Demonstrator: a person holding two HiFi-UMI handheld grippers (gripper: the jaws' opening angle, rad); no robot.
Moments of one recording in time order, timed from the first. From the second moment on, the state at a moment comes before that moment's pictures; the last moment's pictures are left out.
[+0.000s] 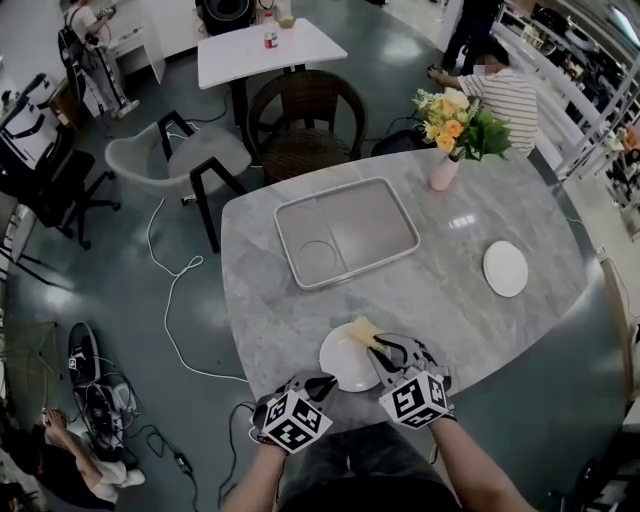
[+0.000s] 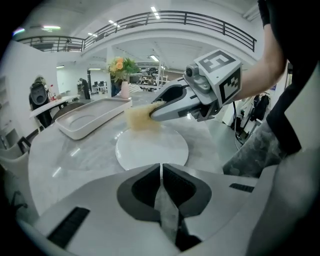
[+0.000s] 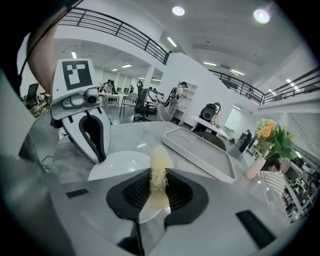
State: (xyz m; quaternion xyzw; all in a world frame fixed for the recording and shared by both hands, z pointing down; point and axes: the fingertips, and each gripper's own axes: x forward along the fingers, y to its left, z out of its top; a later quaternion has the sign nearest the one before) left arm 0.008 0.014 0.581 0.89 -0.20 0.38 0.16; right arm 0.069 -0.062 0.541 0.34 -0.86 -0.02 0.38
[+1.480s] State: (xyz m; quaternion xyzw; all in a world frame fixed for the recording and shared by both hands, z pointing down) left arm -0.014 0.002 0.594 0.86 -0.23 0.43 0.13; right arm 0.003 -0.031 0.549 0.22 -0.91 -0.03 0.36
